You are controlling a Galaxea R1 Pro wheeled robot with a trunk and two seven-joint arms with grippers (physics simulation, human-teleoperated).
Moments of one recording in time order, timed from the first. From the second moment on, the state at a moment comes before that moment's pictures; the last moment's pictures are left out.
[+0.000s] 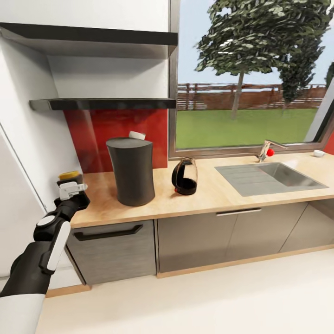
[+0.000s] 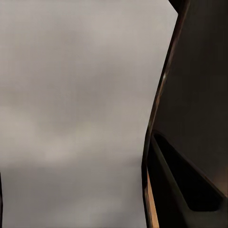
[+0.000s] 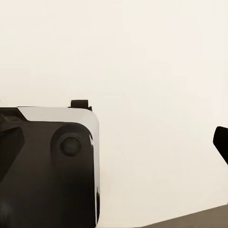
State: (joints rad) left arm -0.58 0.17 0.10 -1.40 0.22 0.42 0.14; right arm -0.23 -0.05 0.41 -0.03 -0.37 -0.12 -0.11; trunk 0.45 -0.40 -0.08
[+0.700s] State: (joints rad) left arm -0.53 0.16 0.10 -1.40 0.18 0.42 0.14; right arm -0.23 -0.05 0.41 -0.03 -0.38 -0.12 -0.11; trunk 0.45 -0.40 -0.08
